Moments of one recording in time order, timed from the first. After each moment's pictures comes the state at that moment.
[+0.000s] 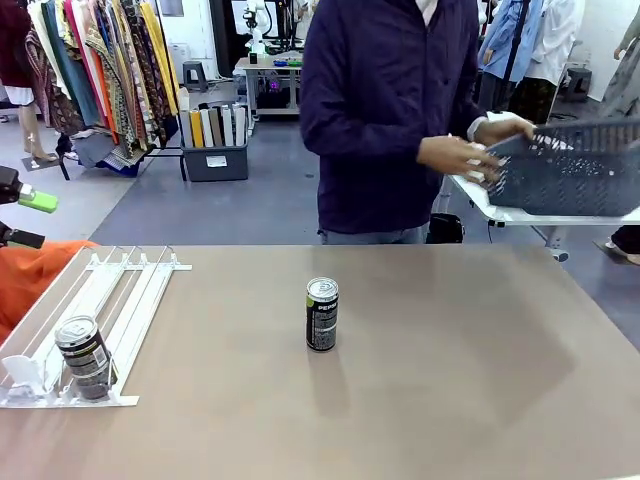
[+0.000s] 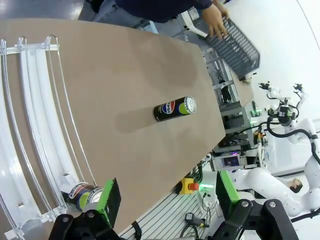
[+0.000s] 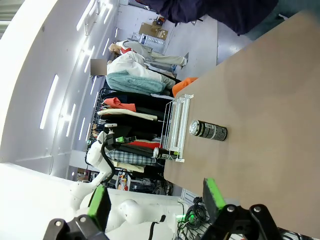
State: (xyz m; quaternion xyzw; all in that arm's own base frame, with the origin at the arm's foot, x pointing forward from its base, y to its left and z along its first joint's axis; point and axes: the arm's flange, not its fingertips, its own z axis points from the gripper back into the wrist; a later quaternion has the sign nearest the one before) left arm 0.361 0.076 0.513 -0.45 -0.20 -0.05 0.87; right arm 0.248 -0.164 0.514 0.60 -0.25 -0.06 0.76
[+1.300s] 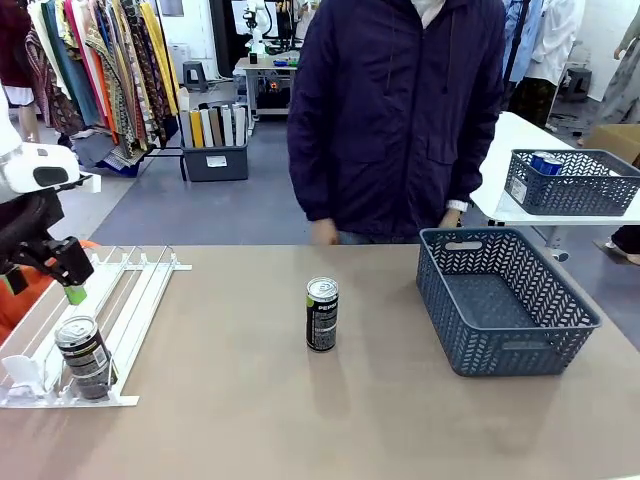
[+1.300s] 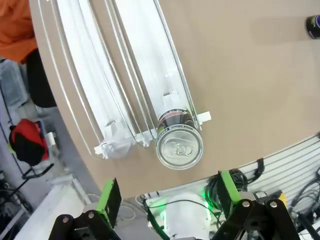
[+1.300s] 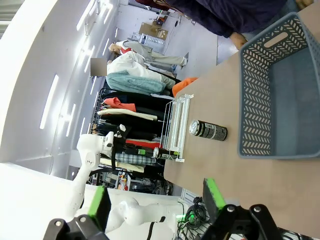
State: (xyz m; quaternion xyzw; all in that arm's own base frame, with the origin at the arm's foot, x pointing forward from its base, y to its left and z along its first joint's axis) left arm 0.350 -0.053 0.505 0.01 -0.04 -0.13 0.99; right arm 0.248 -0.164 0.514 0.60 -0.25 -0.06 0.76
